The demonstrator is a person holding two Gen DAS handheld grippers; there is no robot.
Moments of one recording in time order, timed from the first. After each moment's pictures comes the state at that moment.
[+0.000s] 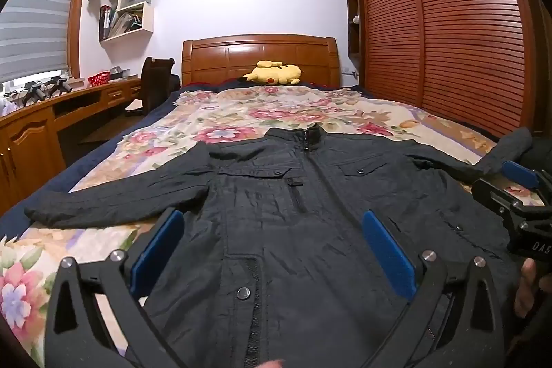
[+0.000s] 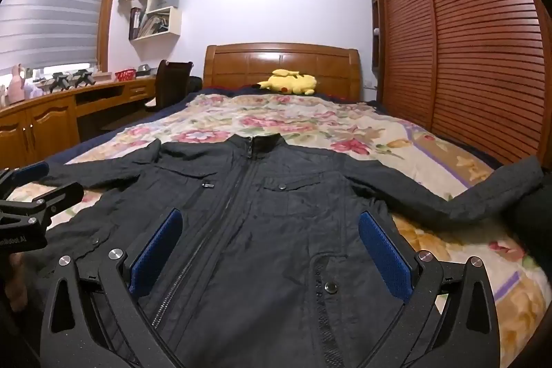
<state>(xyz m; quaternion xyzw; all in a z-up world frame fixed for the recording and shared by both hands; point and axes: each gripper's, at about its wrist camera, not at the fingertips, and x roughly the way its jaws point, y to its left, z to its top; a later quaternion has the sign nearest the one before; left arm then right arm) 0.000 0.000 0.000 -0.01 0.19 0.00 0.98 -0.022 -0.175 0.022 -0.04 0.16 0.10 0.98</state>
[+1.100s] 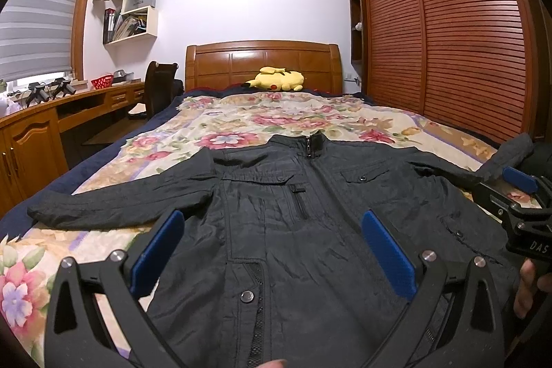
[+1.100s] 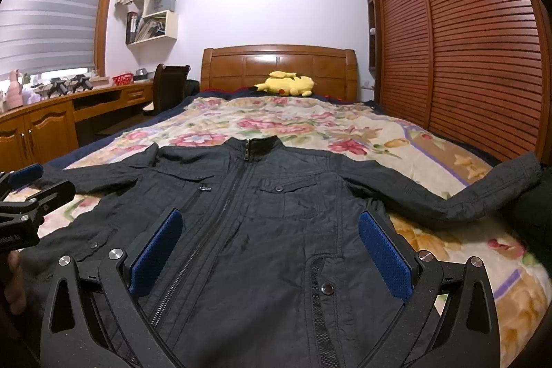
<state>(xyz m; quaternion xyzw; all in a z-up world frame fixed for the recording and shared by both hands) -0.009 0.003 0.010 -0.01 0.18 0.01 0.98 -0.021 -0.178 0.023 -0.03 0.17 0.09 0.98</state>
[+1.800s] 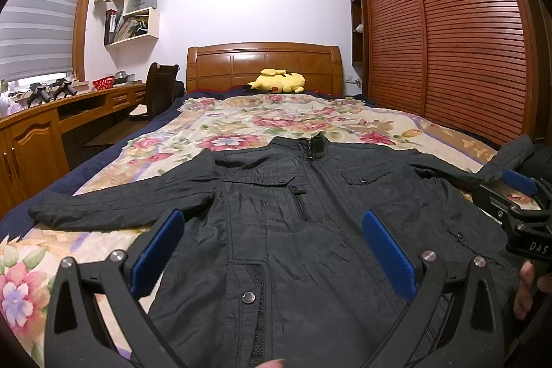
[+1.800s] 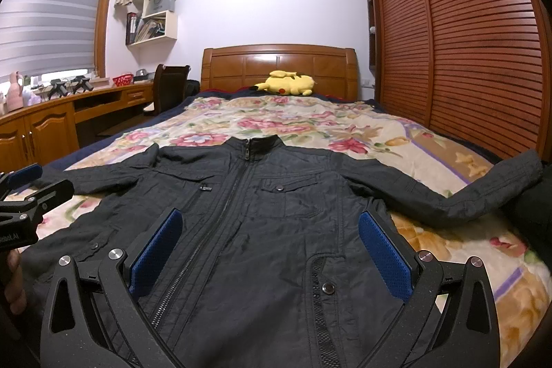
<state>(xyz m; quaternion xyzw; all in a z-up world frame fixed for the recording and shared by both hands) -0.011 0.005 0.012 -0.01 0.17 0.01 0.98 -0.022 -0.179 0.023 -0.03 0.17 0.09 0.98</state>
